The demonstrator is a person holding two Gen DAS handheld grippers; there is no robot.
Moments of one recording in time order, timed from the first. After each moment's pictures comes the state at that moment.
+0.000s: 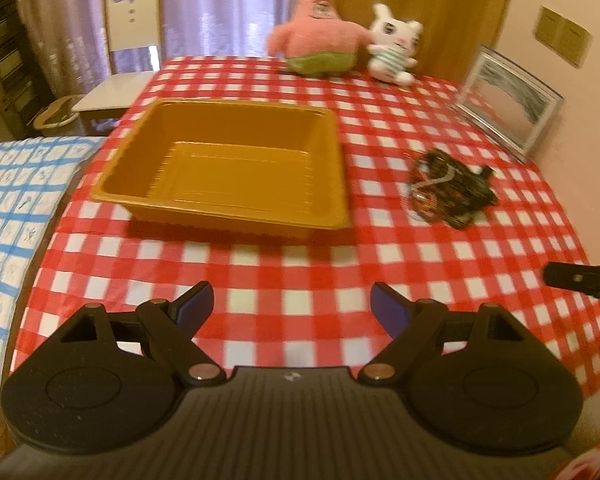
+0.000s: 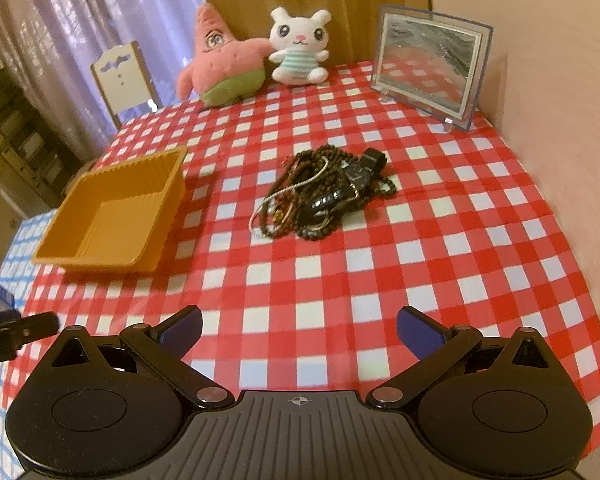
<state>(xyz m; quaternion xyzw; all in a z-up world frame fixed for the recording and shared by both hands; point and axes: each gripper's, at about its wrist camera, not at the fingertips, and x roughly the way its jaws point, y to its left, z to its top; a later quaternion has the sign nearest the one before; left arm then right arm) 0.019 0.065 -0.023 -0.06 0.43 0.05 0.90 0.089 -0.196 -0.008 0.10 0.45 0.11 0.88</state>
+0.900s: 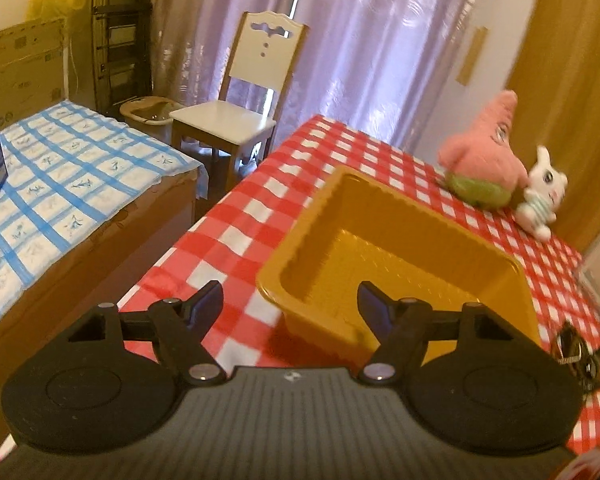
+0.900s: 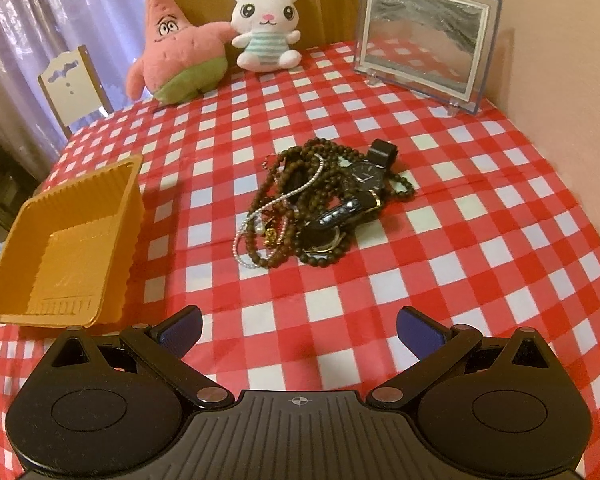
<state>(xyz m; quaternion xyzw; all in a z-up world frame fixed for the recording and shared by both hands) 0.075 0.248 -0.087 -0.21 0.29 0.19 0.92 0.160 -0.143 -0.048 0.11 0.48 0.04 0.87</state>
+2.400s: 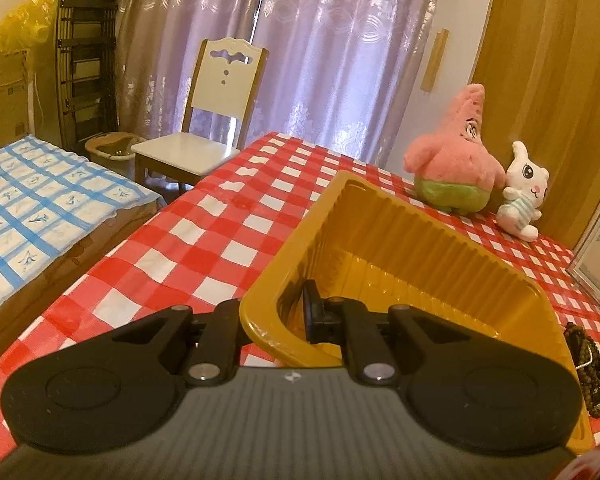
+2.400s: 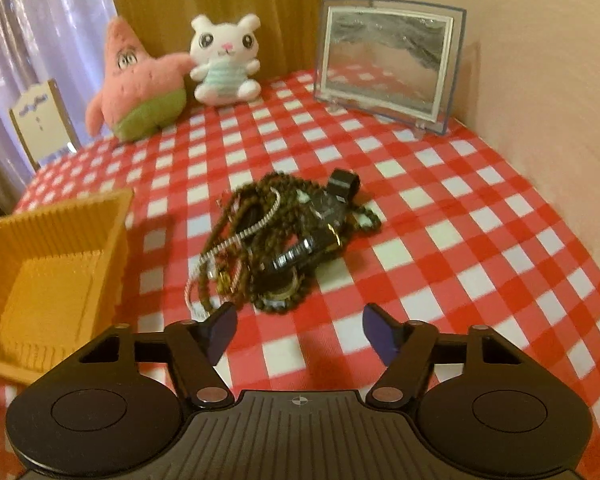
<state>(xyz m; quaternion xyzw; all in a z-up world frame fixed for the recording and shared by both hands) 0.125 0.218 -0.116 -0.16 0.24 0.16 0.94 0.179 -0.167 -0.066 0.13 0.43 -0.01 0.90</state>
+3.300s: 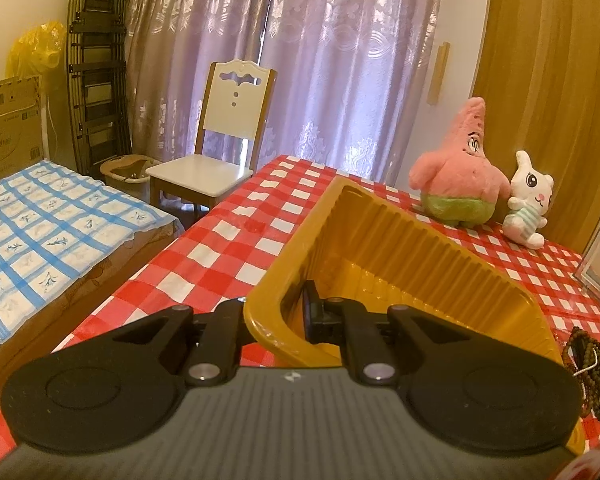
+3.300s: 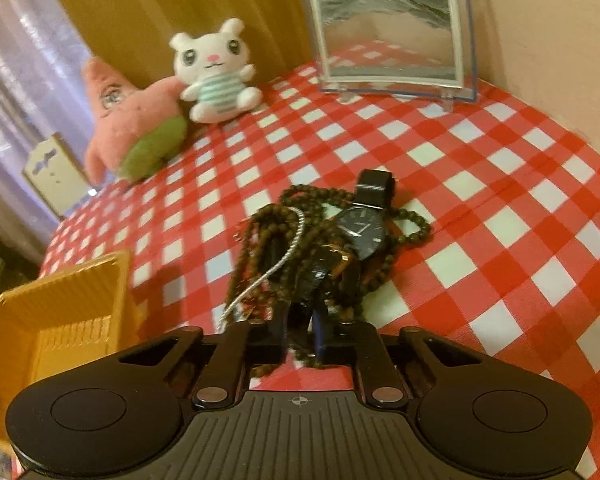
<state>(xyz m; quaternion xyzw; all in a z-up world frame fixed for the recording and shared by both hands) 0.110 0.211 -0.100 -0.14 0.22 0.18 0.95 0.215 -0.180 -0.089 0.22 0.43 0.03 0.88</state>
